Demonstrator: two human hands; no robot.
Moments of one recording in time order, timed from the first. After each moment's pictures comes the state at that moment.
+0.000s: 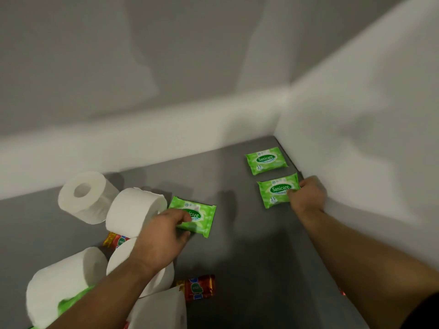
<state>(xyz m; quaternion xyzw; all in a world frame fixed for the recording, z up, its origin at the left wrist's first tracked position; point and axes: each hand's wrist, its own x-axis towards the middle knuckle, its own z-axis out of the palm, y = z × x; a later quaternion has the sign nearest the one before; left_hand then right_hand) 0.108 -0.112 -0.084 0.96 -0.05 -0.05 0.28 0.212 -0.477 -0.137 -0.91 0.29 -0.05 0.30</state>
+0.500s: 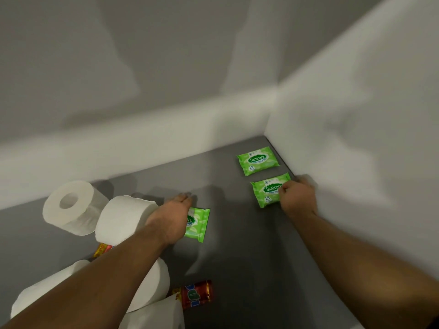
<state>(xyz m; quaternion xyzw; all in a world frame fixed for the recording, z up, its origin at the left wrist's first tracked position) 0.187 -0.133 -0.101 0.97 -0.14 -0.19 0.04 0.208 -0.476 -0.148 -0.95 0.20 -0.06 0.22</state>
